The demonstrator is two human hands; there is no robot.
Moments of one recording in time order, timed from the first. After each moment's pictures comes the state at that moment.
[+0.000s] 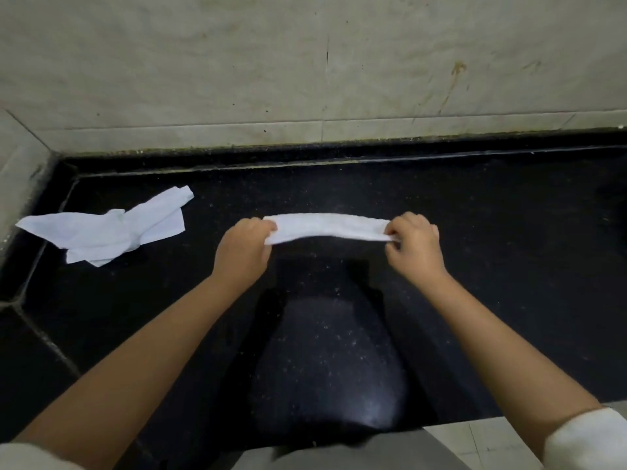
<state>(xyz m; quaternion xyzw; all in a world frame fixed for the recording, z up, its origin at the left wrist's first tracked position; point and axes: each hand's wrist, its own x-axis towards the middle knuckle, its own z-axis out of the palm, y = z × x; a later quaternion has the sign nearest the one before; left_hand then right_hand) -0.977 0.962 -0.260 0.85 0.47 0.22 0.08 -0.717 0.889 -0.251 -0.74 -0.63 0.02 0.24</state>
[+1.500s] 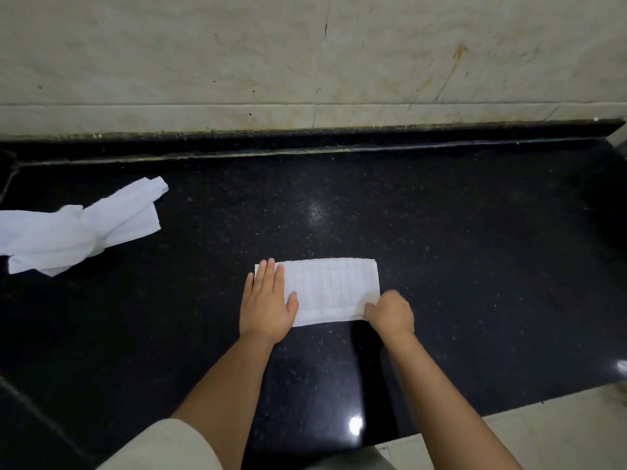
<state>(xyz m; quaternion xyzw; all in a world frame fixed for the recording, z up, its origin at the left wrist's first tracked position) -0.959 0.917 -0.370 0.81 0.56 -0.02 0.16 -0.779 0.855 -0.330 -0.91 -0.27 0.32 0.05</state>
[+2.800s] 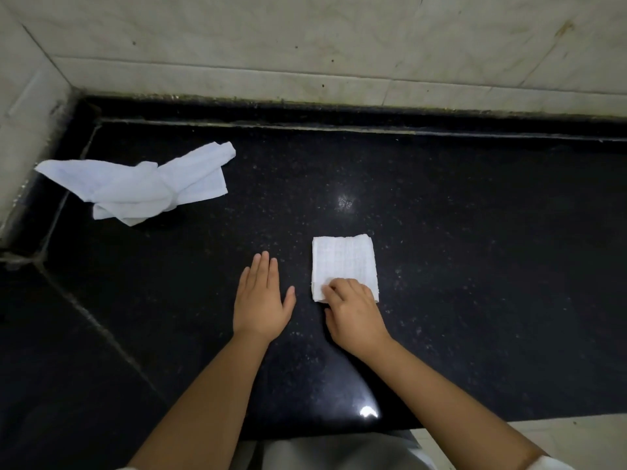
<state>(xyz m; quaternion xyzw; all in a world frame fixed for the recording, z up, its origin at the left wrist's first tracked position) -1.058 0.899 -0.371 0.77 0.62 0.01 0.16 -0.900 0.851 -0.360 -0.64 -0.76 0.07 0.13</state>
